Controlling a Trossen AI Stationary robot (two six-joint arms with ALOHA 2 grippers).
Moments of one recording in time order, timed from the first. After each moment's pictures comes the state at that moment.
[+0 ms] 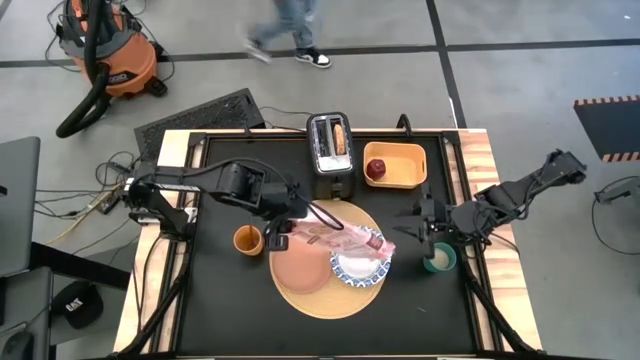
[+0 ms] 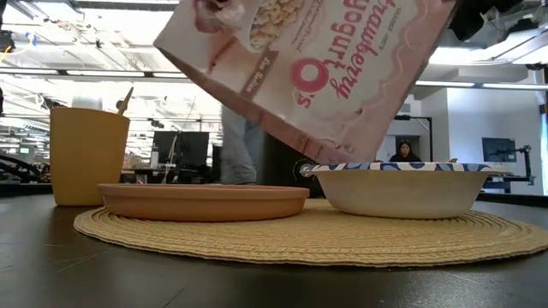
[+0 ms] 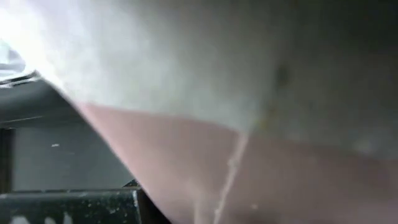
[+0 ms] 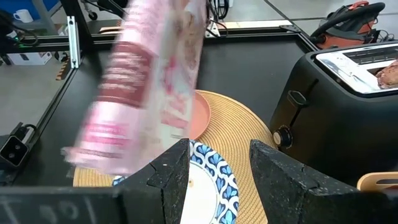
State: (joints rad) left arm -0.12 1.67 1.85 -1.29 -0.09 -0.08; right arm 0.47 0.75 0.71 -0.42 0.53 0.27
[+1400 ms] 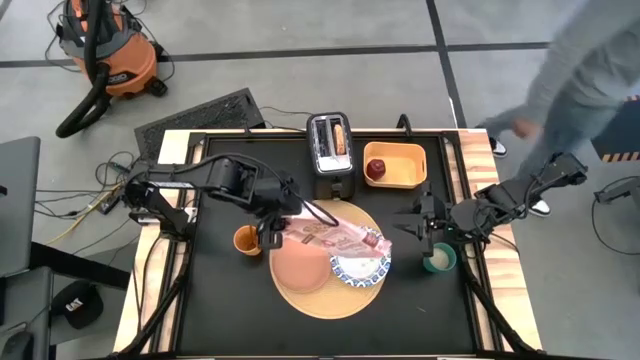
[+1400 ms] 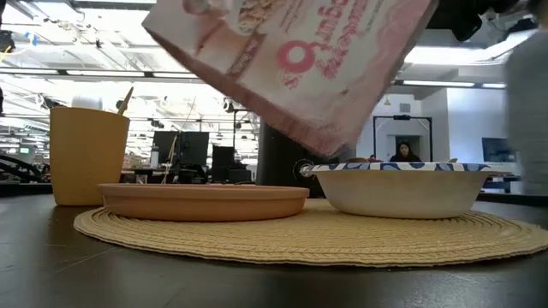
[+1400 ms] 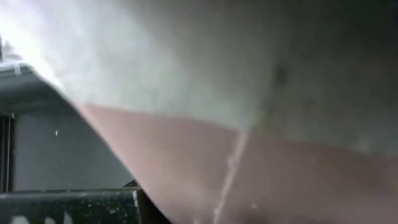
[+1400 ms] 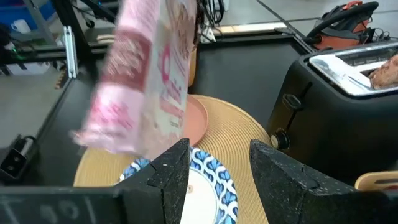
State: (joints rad) left arm -0.12 1.67 1.94 -1.41 -0.10 -0.12; right arm 0.46 0.74 0.72 -0.41 0.53 0.29
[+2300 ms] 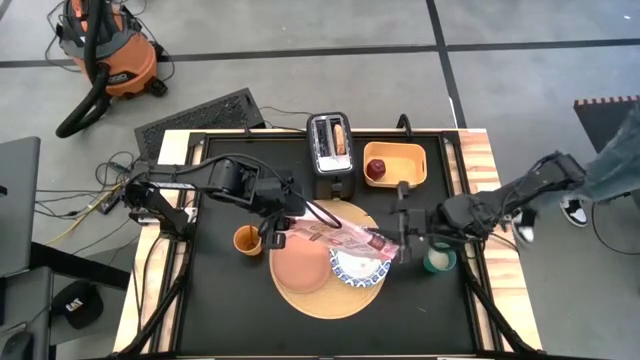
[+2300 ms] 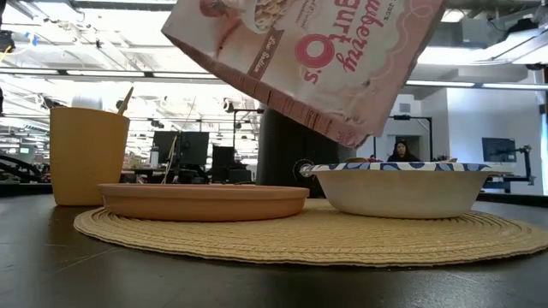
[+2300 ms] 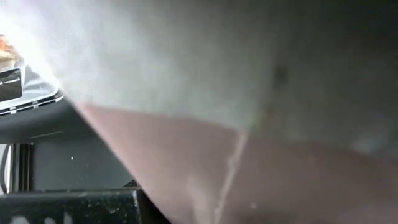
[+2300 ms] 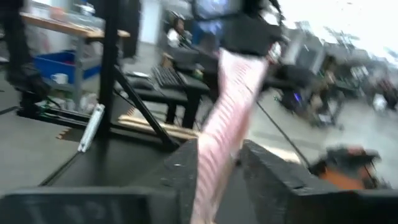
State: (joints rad) left arm -0.13 1.67 1.93 -1.32 -0.13 -0.03; right arm 0.39 1.02 0.74 0.32 0.38 -0.21
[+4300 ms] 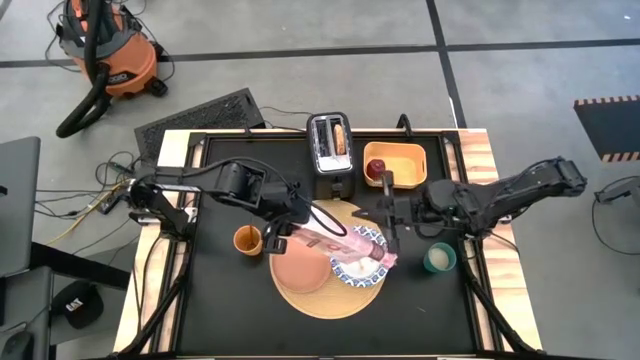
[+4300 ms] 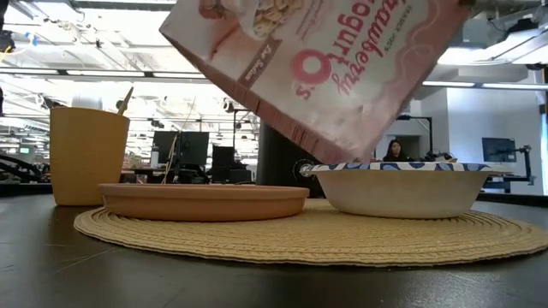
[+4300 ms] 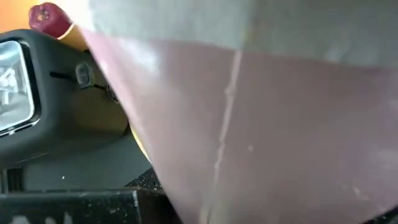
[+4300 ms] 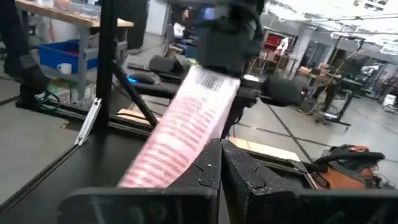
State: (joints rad) left arm -0.14 1.70 1.93 -1.30 -0.08 0.04; right arm 0.24 1.07 0.84 0.24 0.21 -0.24
